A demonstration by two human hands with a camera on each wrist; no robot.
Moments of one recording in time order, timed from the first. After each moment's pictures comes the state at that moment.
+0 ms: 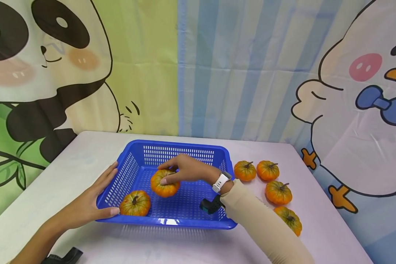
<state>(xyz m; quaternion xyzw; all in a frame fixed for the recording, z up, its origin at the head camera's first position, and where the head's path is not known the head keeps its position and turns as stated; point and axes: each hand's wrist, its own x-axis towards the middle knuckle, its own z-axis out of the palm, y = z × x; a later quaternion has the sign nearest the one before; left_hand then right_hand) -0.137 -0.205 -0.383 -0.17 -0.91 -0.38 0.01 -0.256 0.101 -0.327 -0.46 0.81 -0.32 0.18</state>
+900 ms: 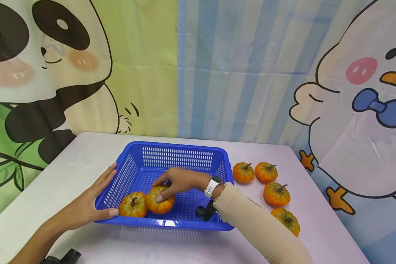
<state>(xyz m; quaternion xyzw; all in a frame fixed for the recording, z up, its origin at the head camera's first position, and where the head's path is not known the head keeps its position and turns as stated) -0.137 -0.204 -0.383 -0.18 -0.91 -0.38 0.02 -0.246 0.084 -0.344 -0.46 0.82 -0.24 0.25</state>
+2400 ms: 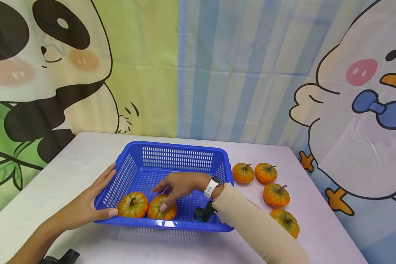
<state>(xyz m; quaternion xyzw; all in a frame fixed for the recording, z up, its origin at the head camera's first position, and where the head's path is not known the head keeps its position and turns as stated) -0.138 -0.206 -0.386 -0.18 -0.90 -0.38 0.02 -0.246 0.088 -0.347 -0.47 0.77 -0.24 0.35</state>
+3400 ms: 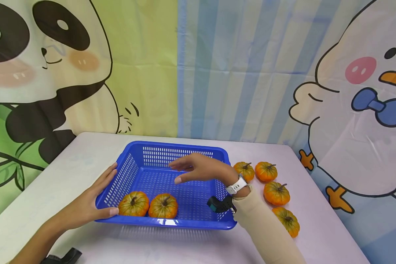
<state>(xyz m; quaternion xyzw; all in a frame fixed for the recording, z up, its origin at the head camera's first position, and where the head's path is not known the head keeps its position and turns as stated) -0.138 -0.208 -0.386 -0.19 -0.90 -0.40 0.02 -0.242 0.139 -0.300 -0.42 0.81 -0.34 0.21</state>
